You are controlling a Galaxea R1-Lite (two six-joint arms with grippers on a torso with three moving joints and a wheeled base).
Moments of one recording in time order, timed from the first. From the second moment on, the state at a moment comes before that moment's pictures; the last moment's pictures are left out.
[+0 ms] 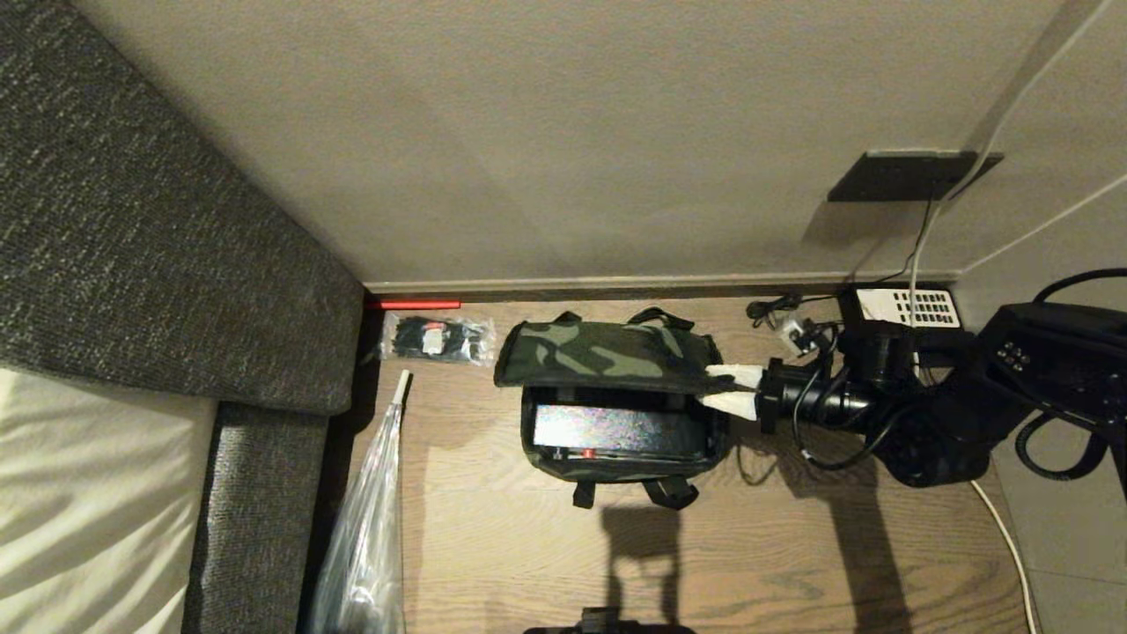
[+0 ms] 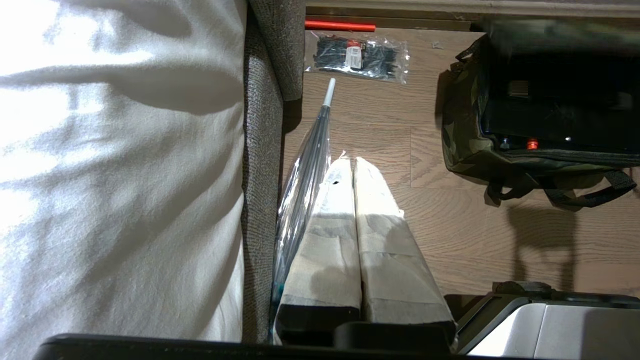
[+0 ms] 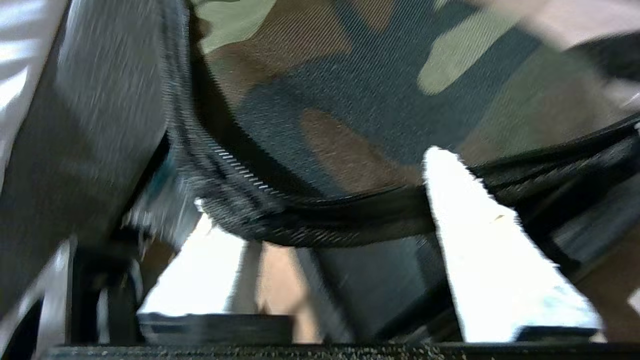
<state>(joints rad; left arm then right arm) 0.00 0.00 0.00 0.00 0.00 -0.01 0.10 2.33 -0.97 -1.14 0.98 -0.12</state>
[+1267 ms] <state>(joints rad) 0.00 0.00 0.00 0.00 0.00 -0.01 -0.07 1.44 -0.55 -0.23 1.06 -0.08</state>
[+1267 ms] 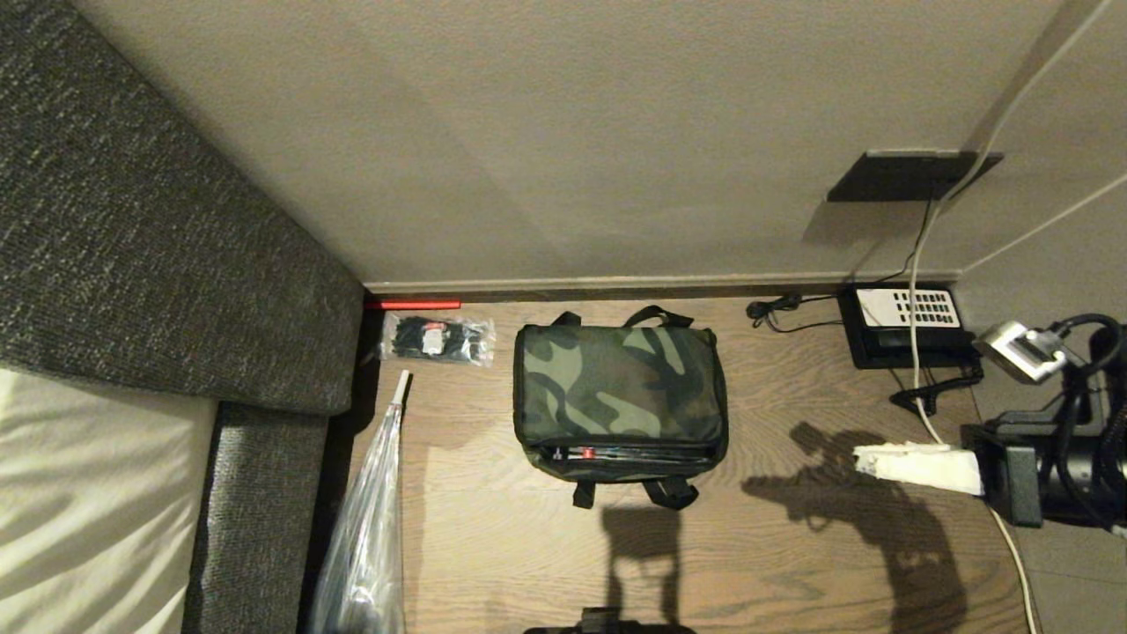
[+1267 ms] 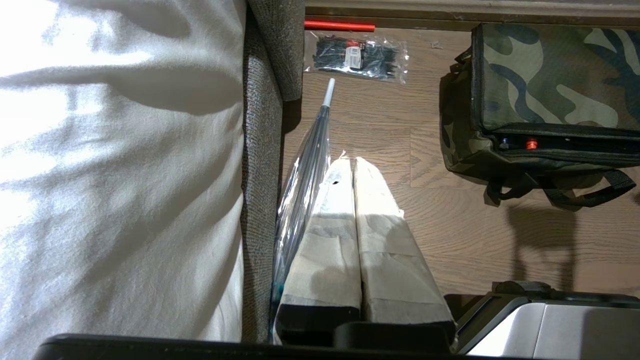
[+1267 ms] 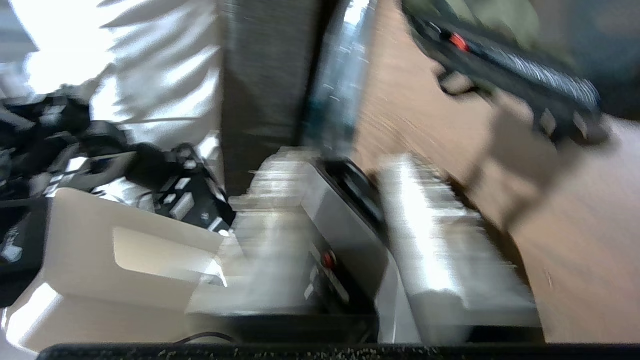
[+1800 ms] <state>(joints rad) 0.01 0.00 0.00 0.00 0.00 -0.01 -0.05 0.81 -0.37 0.02 0.42 -0.20</state>
